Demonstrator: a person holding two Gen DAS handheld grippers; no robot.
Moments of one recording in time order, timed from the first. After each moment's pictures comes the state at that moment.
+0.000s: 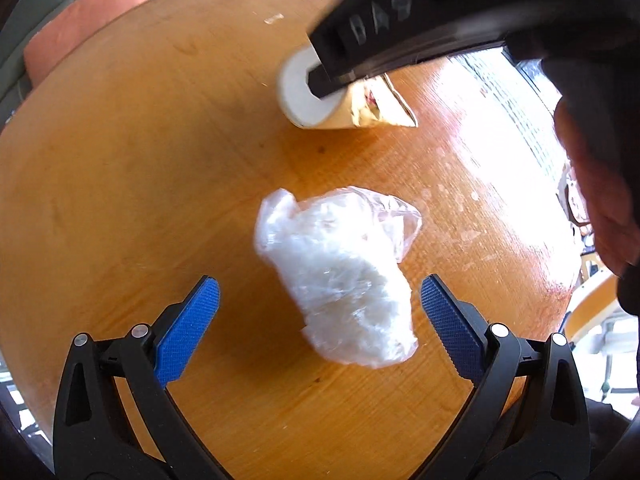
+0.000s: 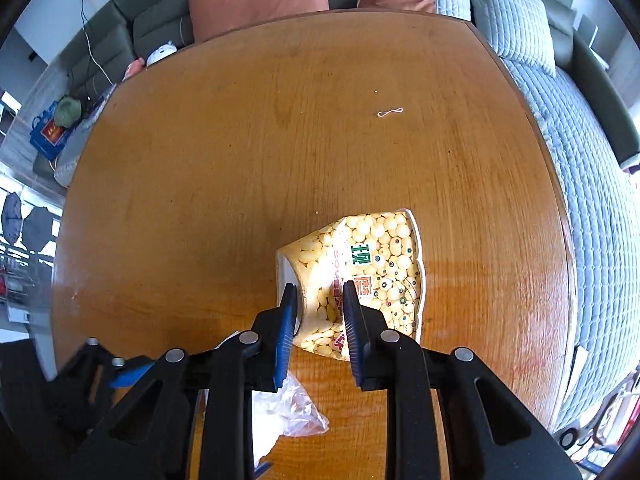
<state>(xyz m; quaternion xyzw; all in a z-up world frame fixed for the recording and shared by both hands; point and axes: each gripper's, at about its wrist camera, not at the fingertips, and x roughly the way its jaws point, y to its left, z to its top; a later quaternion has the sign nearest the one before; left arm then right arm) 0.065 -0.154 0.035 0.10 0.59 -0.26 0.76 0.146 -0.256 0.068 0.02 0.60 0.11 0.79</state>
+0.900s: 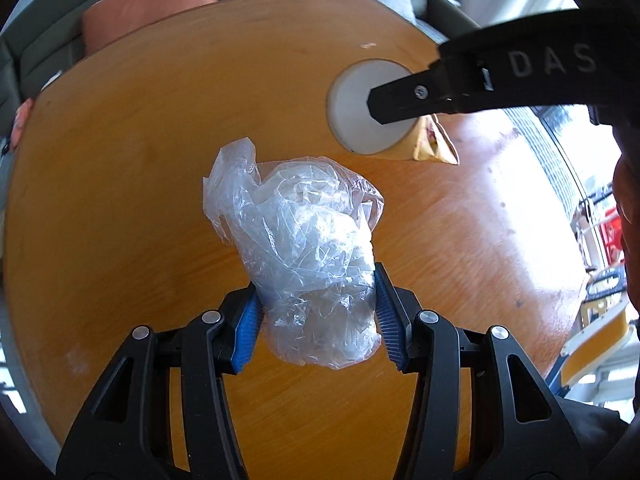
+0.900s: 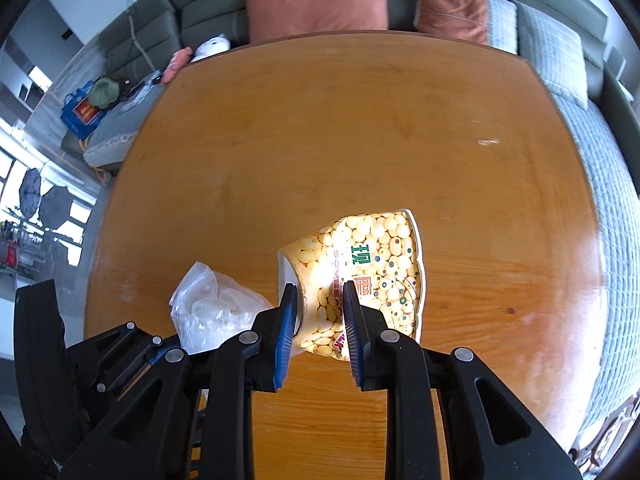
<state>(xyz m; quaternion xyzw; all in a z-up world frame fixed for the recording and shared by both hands) 0.051 -0.068 0.041 0.04 0.55 -0.20 0.81 0.122 -0.166 0.098 0.00 0.58 0.17 0.80</state>
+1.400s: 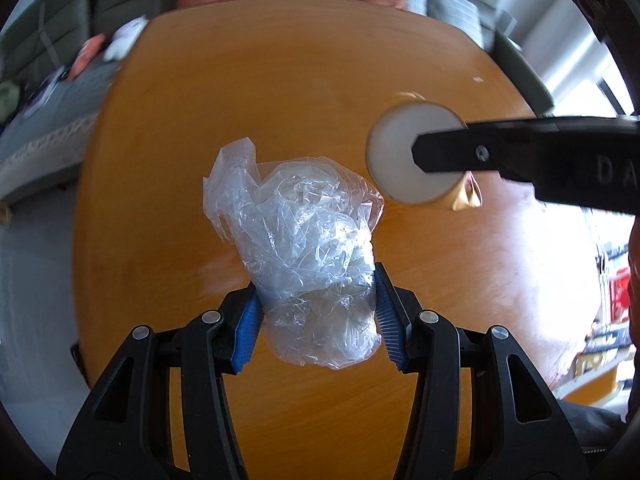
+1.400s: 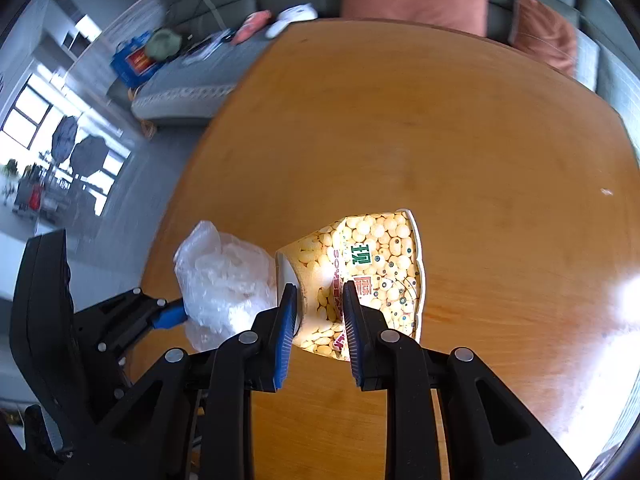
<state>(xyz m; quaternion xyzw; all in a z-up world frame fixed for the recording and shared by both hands) 0.016 0.063 0.037 -0.03 0.56 -0.11 0.82 0.089 -0.007 0.096 -0.05 0.59 0.26 0.76</state>
